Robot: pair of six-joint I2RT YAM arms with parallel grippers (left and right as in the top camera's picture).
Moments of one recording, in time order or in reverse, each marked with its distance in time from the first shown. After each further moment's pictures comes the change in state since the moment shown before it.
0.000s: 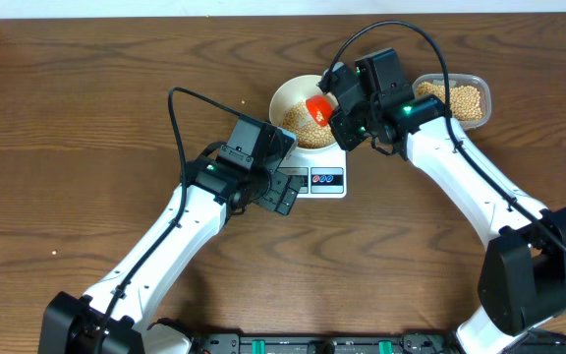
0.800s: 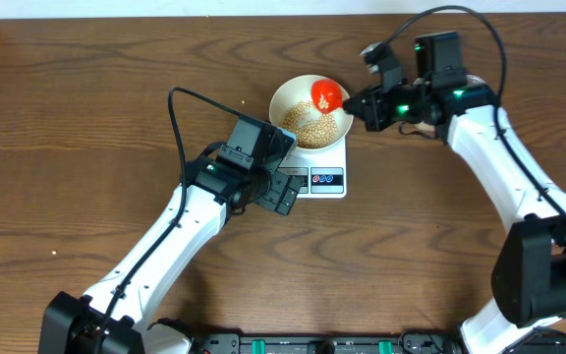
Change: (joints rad) left arm 0.000 0.000 0.000 0.000 0.000 0.000; right arm -0.191 0.000 0.000 0.050 -0.431 0.134
